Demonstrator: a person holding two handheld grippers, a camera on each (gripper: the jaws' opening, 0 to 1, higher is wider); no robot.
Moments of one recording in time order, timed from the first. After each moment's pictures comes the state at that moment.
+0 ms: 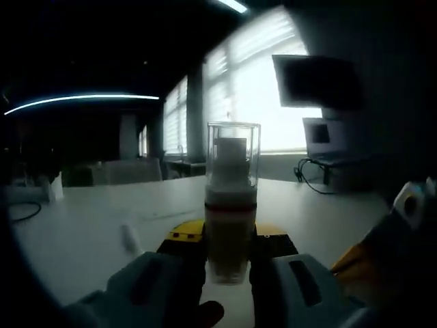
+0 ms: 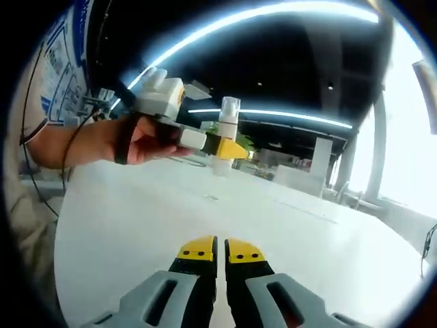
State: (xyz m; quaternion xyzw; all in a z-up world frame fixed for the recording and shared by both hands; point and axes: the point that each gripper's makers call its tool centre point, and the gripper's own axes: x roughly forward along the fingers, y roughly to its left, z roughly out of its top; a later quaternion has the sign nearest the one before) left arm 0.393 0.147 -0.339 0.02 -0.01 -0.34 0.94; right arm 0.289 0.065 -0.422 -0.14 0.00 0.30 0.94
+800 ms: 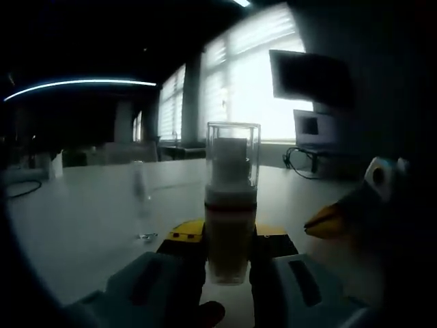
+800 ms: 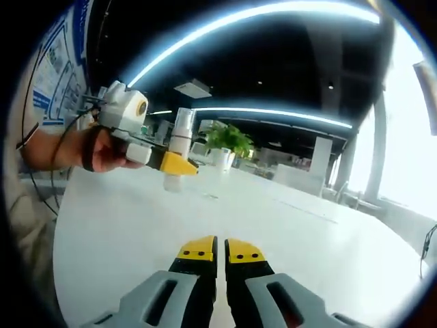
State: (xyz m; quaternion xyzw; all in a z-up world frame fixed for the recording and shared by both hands) left arm 0.338 0.182 -0.384 0.01 0.03 -0.36 0.93; right arm 0.291 0.064 -0.423 -0.14 0.01 0.30 0.94
